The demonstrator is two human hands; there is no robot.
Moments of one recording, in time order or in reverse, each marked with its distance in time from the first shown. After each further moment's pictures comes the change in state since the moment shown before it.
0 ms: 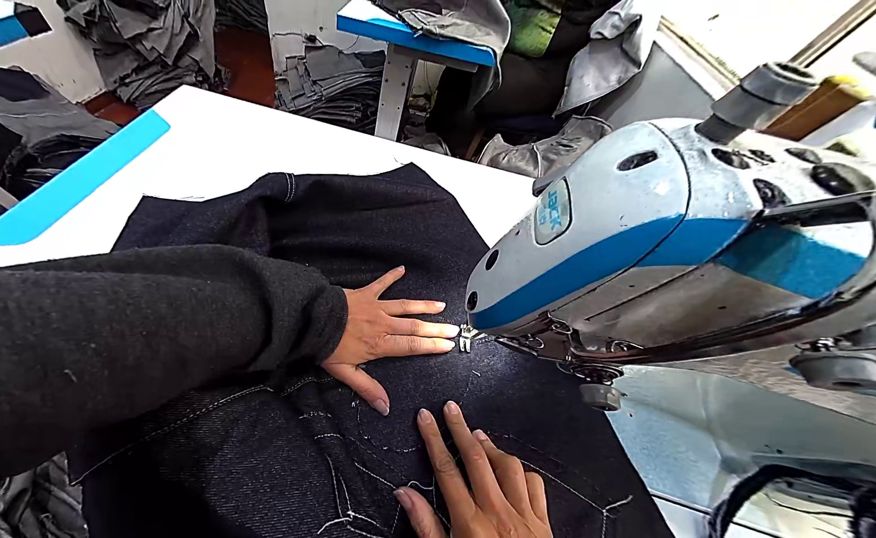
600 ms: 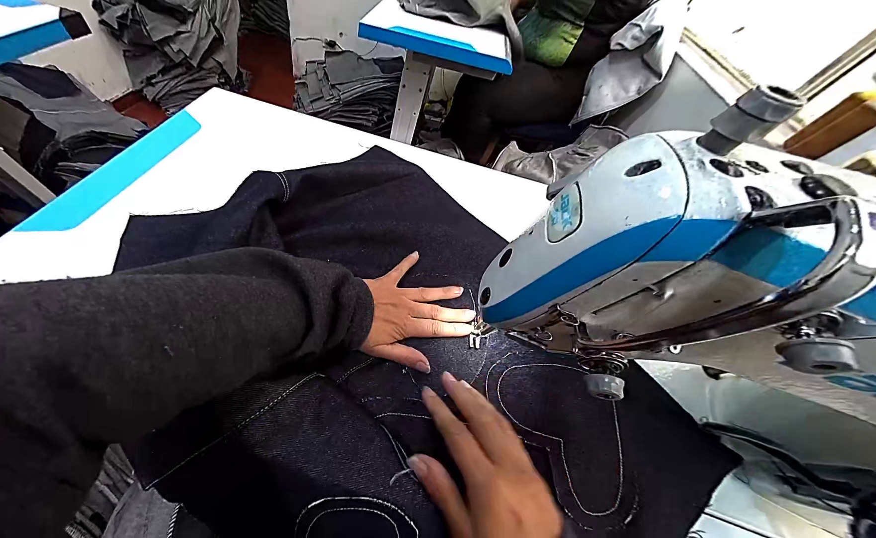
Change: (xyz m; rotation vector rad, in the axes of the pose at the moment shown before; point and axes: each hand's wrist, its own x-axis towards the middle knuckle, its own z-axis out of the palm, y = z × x) left_hand 0.011 0.005 -0.008 -0.046 0.005 -0.145; right_hand 0.031 0.006 -0.016 0.391 -0.067 -0.072
